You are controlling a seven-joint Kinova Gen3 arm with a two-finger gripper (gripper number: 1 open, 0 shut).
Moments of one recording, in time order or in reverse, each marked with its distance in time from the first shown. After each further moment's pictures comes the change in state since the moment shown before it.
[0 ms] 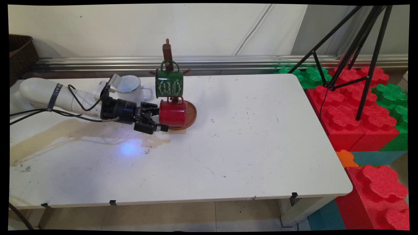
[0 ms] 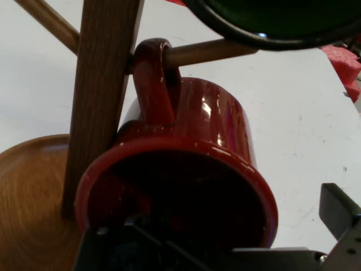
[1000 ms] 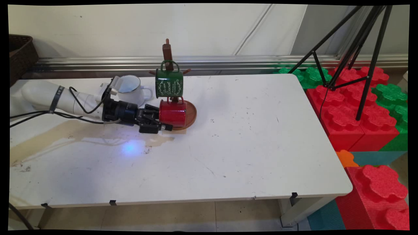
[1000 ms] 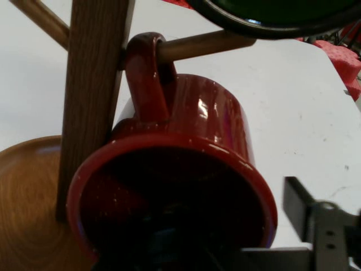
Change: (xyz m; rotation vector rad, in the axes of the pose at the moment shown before) arm -0.005 0.001 0.005 0.000 0.007 0.014
